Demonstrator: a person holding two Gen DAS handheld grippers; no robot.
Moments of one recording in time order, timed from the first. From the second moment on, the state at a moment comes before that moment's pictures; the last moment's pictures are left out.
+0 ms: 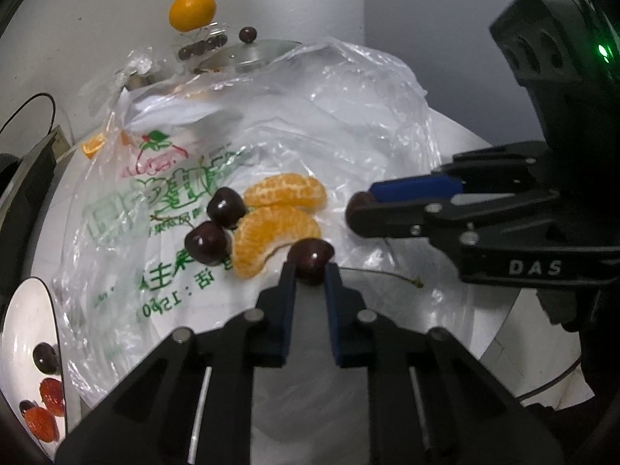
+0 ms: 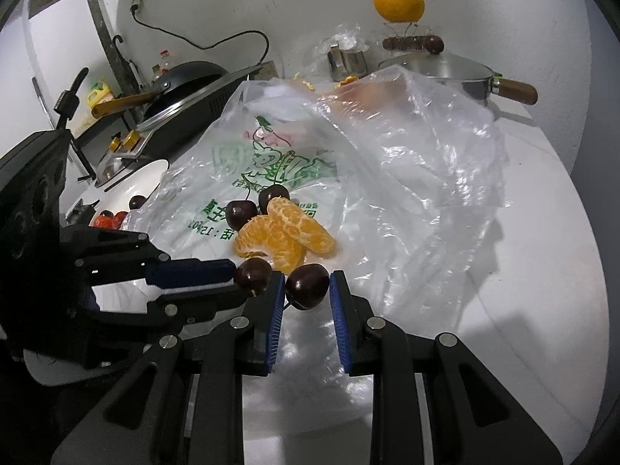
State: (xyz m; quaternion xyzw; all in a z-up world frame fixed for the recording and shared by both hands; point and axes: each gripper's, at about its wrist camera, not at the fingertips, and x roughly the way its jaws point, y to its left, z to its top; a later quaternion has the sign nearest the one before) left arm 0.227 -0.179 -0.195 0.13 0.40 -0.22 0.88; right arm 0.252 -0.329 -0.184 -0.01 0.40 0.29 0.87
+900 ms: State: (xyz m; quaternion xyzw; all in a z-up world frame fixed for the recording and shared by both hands) left arm 0.240 -0.189 -0.207 0.16 0.39 -0.23 0.87; right arm 0.249 -0.332 -0.176 -0.01 0.39 0.27 0.88
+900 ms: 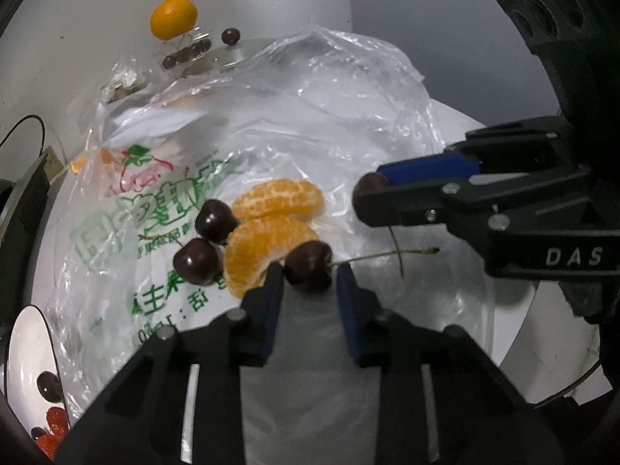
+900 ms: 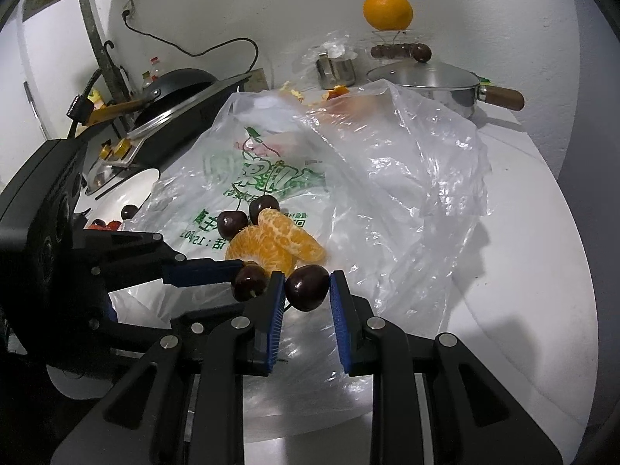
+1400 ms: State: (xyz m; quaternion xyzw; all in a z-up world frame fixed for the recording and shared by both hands) left arm 0.227 -0.174 -0.185 0.14 0.37 -0.24 0.89; right arm 0.238 -0.329 -0.157 -0.02 0.37 0.25 0.89
